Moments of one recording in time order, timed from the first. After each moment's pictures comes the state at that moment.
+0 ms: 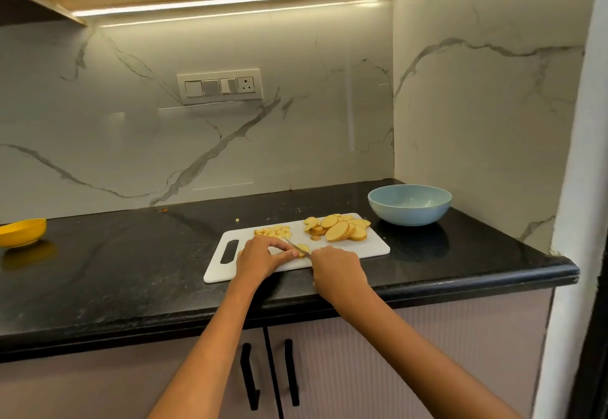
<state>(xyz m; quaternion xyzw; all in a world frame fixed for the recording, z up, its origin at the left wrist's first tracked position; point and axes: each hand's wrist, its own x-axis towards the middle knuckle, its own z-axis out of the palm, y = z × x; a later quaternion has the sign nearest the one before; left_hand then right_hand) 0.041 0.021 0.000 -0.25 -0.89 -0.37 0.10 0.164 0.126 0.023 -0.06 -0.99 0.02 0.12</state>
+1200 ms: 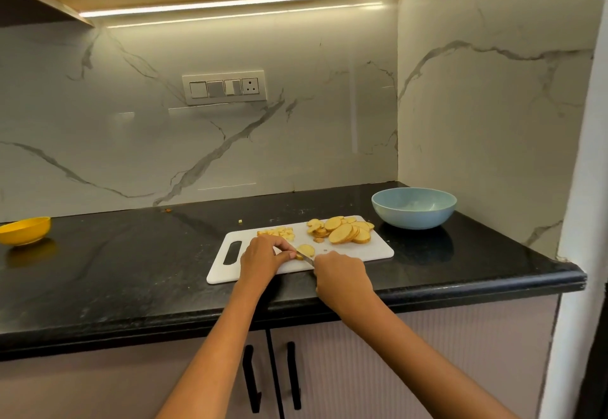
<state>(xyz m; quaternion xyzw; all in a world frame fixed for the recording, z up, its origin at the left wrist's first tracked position) 0.037 0.024 -0.004 -0.26 -0.89 -0.35 0.16 0.163 0.128 0.017 -0.06 -0.99 0.02 0.13</state>
